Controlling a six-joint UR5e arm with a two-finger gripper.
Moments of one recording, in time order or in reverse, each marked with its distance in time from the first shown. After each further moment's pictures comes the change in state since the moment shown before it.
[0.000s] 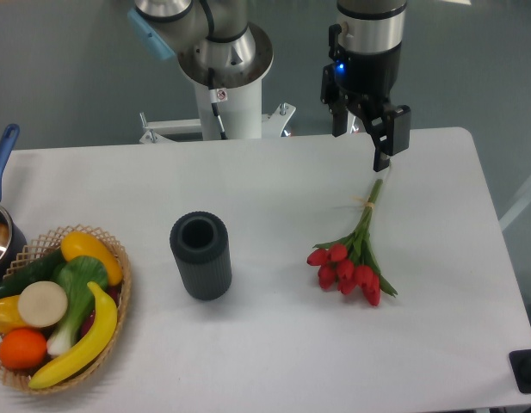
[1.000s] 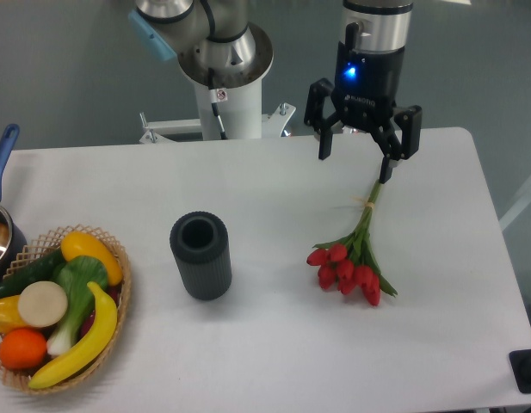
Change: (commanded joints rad) arm 0.025 -0.008 -0.089 0.256 -0.250 -0.525
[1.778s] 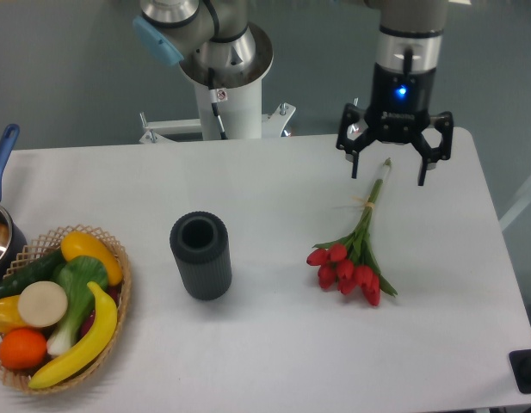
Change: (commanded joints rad) arm 0.153 -0.048 -0.113 -0.012 0.038 -0.252
